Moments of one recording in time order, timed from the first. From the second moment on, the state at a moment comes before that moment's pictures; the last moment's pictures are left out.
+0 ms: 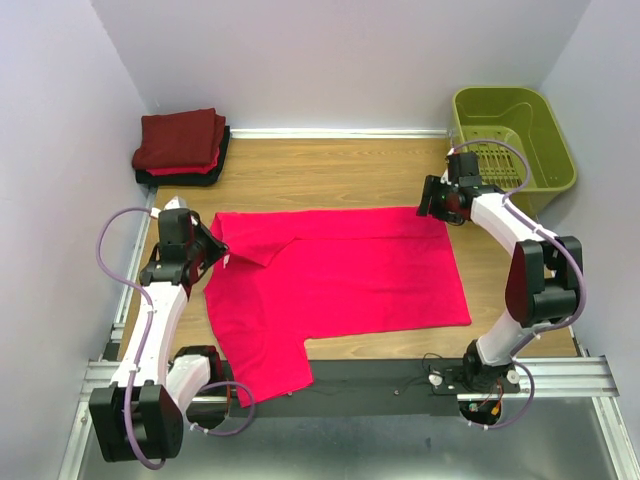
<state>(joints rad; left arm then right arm) 0.05 0.95 0.70 -0.45 0.12 -0.66 0.11 1.68 1.17 -0.41 -0.01 0.29</state>
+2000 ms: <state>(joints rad) 0.01 1.08 0.60 -0.21 -0.10 -0.46 0.96 2.23 1.60 -0.10 -0.21 0.07</state>
